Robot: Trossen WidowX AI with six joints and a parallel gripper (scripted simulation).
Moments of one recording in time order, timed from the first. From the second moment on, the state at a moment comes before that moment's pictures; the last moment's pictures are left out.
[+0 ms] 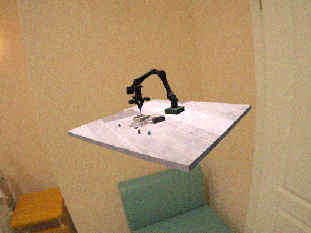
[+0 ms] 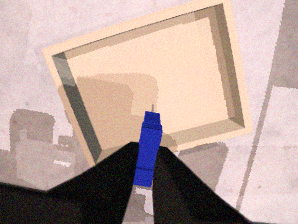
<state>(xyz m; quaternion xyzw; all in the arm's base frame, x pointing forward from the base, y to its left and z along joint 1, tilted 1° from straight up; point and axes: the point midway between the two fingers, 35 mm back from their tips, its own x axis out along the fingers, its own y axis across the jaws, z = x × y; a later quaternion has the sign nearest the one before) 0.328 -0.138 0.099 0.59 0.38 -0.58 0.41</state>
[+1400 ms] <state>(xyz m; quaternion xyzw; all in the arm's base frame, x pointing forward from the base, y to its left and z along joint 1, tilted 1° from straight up) 0.327 -0.150 0.060 0.59 0.38 -0.58 0.41</state>
